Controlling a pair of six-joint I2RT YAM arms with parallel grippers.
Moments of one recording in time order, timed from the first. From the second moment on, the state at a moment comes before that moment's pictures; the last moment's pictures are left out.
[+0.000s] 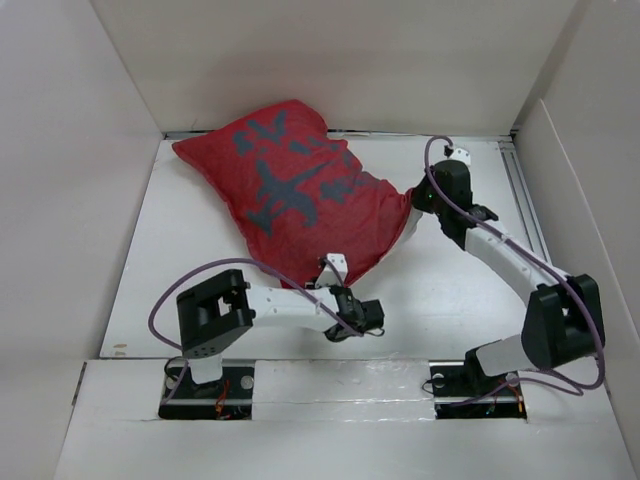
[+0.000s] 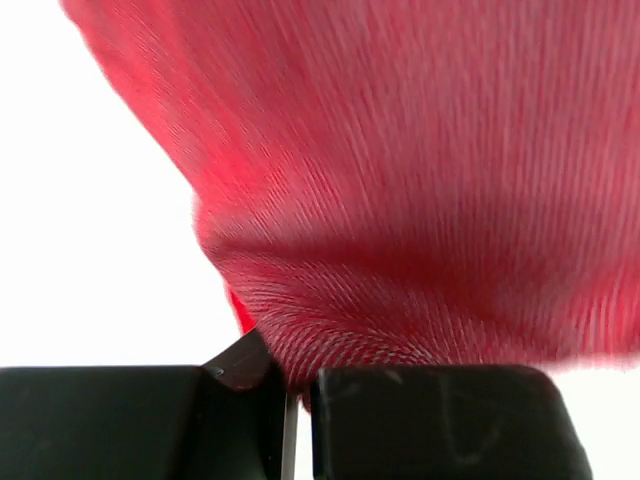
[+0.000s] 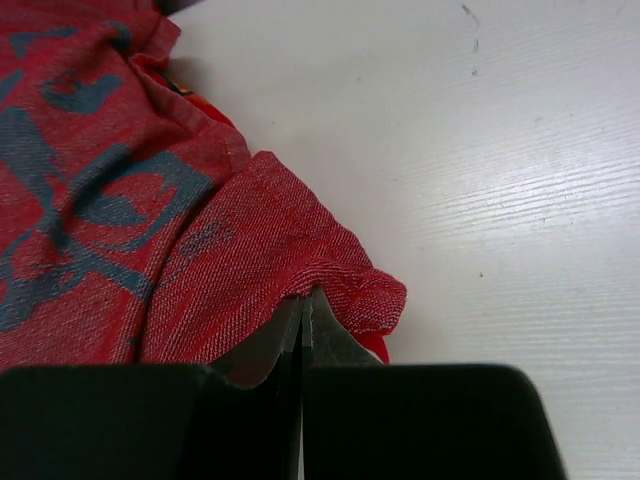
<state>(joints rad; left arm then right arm) -1.33 1.77 1.08 -1.00 -0.93 -1.34 0.30 1.44 1.02 -0.06 0.17 0.54</state>
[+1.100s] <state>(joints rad) -0.84 1.49 2.46 -0.80 -0.85 -0.38 0.42 1.25 2.20 -0.60 0.07 0.33</state>
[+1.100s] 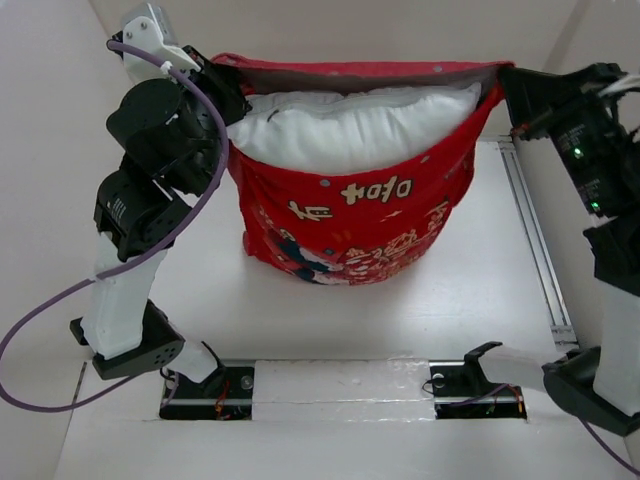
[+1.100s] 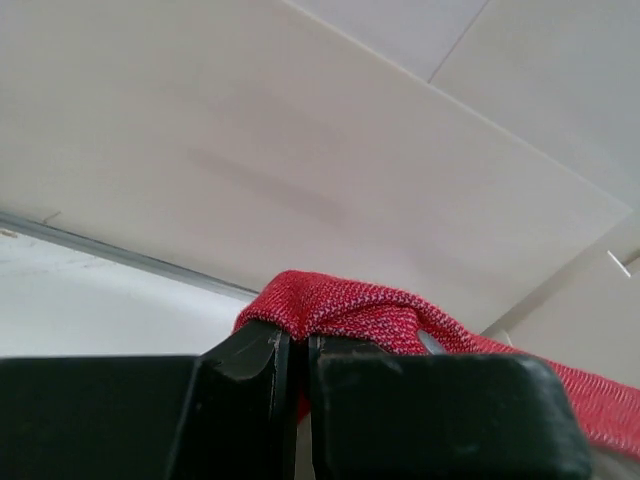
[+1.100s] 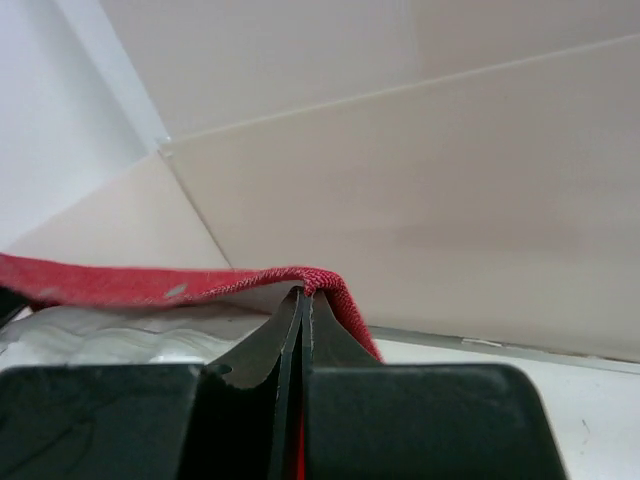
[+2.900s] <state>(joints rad) 0.13 1.87 2.44 0.22 0.98 -1.46 0.11 1.64 2.59 -0.67 -0.18 0.53</state>
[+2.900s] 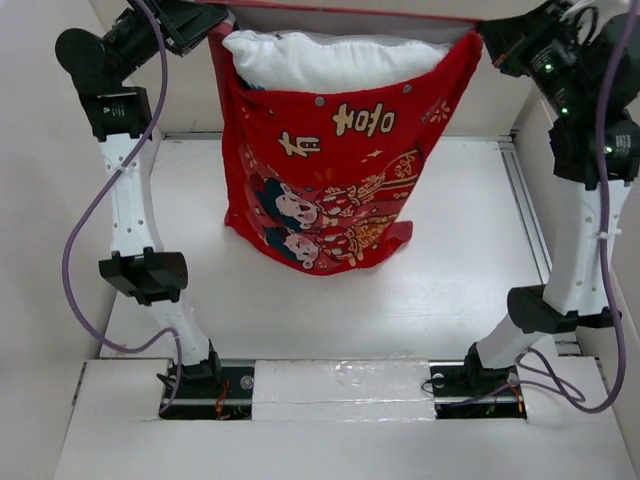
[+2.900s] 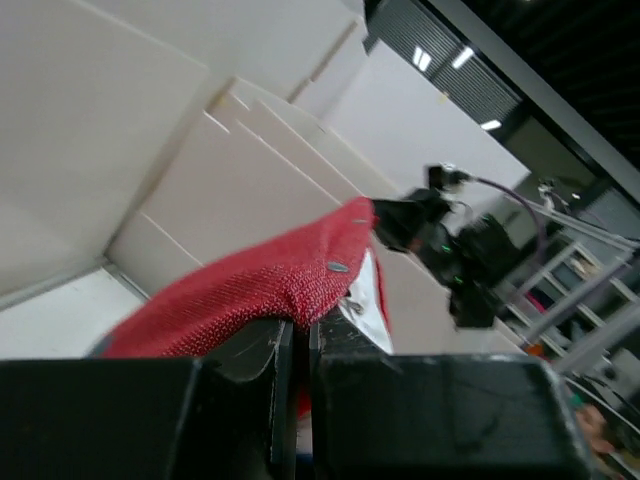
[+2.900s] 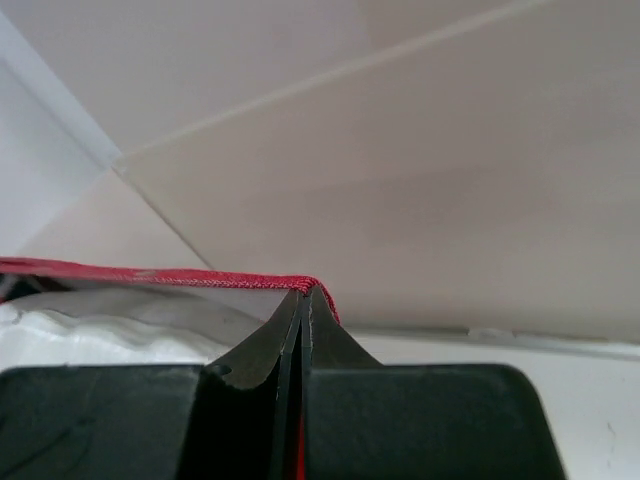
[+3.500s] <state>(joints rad) 0.14 1.84 2.42 0.60 1.12 -1.79 0.01 1.32 2.35 -0.73 -0.28 0.53</state>
